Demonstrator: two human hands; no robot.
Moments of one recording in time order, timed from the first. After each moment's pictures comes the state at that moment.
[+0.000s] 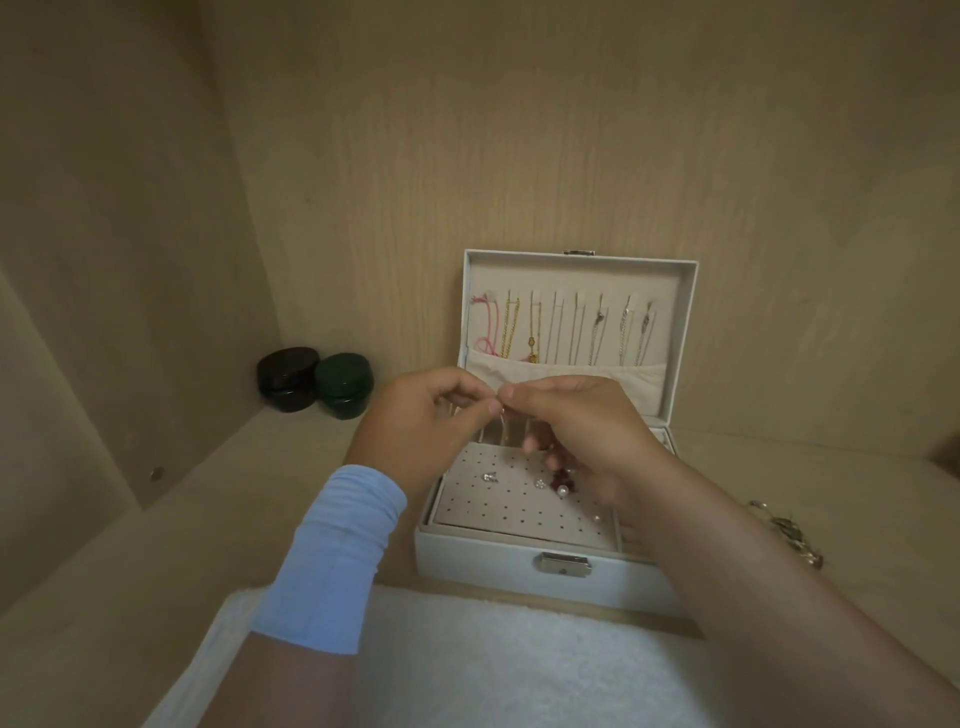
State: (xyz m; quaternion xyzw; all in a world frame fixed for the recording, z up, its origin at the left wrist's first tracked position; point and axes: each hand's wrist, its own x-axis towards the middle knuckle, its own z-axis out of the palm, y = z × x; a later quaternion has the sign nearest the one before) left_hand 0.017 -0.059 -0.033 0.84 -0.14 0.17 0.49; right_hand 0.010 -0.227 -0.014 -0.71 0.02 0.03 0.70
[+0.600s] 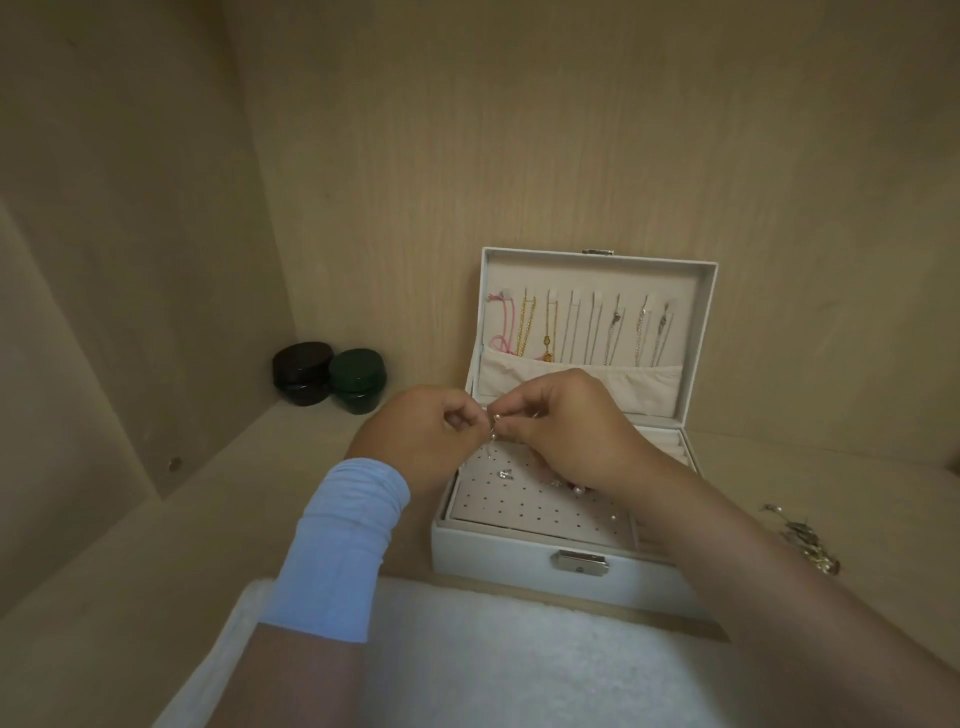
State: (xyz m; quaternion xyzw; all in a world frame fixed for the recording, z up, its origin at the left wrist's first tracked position) left_hand 0.022 -0.043 -0.039 0.92 -0.10 0.11 0.37; right_hand 0.025 -0.220 -0.023 -0.88 -0.16 -0.04 0.45
